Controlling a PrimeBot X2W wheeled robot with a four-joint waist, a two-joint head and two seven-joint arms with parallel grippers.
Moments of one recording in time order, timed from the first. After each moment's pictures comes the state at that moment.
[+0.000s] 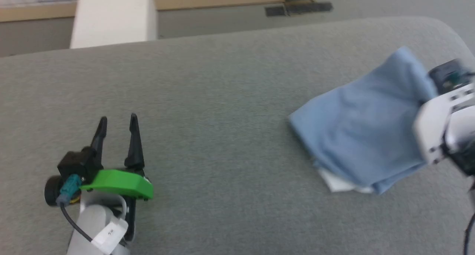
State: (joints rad) left arm -0.22 0.08 0.06 0.22 -0.19 -0.09 -0.26; right arm -0.43 -0.43 0.11 0.06 0.11 0.13 0.79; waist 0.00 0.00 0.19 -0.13
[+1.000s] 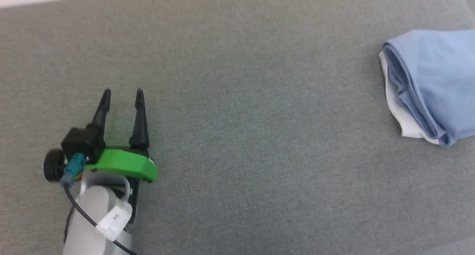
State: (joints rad) left arm -0.29 0.12 -0.01 0.15 -0.16 -0.06 -0.22; right arm -0.67 -0.33 -0.43 0.52 -0.17 0.13 0.25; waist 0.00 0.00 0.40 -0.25
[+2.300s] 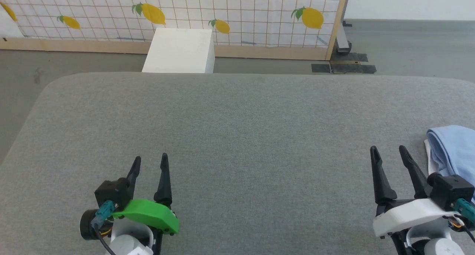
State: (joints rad) left arm -0.12 0.06 -0.07 0.31 -0.27 -0.04 -0.25; right arm 0.00 -0.05 -0.06 0.04 0.19 0.13 -0.10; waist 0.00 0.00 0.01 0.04
